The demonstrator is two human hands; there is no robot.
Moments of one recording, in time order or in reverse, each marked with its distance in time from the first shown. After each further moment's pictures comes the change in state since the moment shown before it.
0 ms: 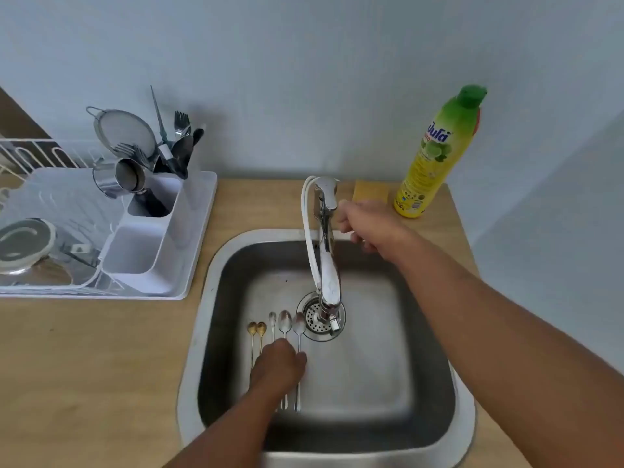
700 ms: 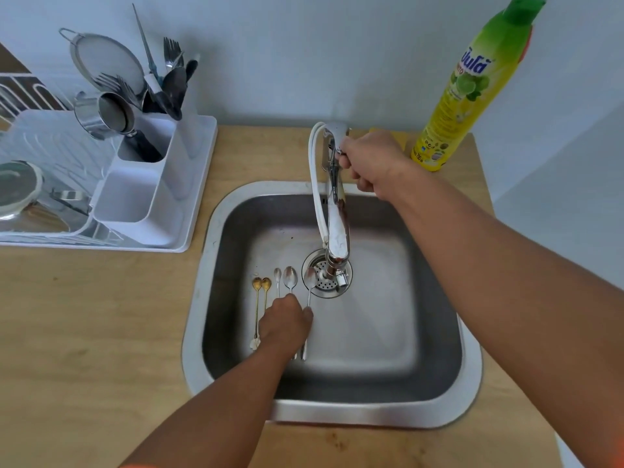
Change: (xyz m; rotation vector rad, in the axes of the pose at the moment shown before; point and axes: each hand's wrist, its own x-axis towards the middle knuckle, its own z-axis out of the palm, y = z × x) left_hand 0.004 0.002 0.017 0.193 0.139 0.061; right_hand 0.016 -0.021 0.017 0.120 0.022 0.034
